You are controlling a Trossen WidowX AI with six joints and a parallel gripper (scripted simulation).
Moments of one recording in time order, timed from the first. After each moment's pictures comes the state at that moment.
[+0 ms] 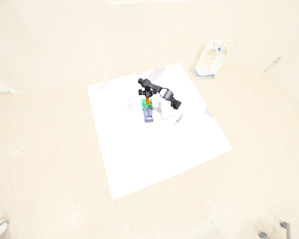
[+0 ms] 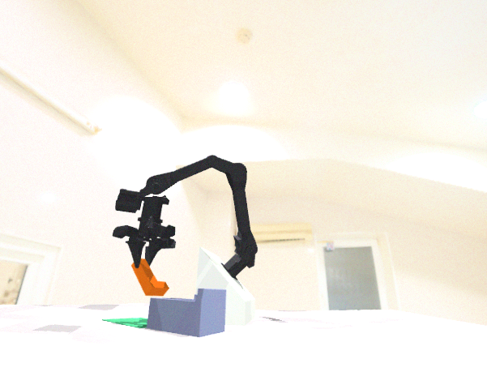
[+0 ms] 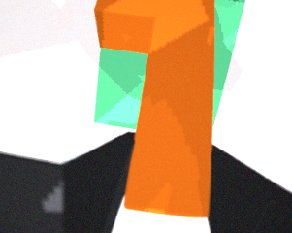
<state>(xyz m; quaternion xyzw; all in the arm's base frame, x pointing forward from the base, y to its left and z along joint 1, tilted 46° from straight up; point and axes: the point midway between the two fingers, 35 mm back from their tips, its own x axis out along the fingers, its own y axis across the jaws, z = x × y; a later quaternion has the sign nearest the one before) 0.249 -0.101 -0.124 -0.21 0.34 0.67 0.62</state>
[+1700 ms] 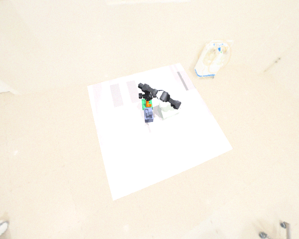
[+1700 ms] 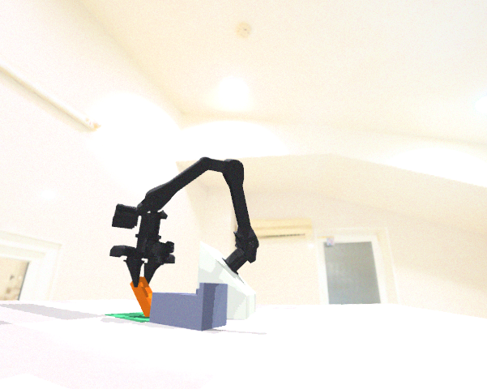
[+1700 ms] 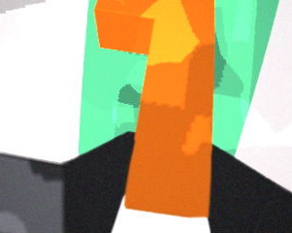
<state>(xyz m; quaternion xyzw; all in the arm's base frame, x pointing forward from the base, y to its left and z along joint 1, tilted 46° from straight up) 0.238 -0.056 -0.168 -0.20 0.34 0.68 0.62</state>
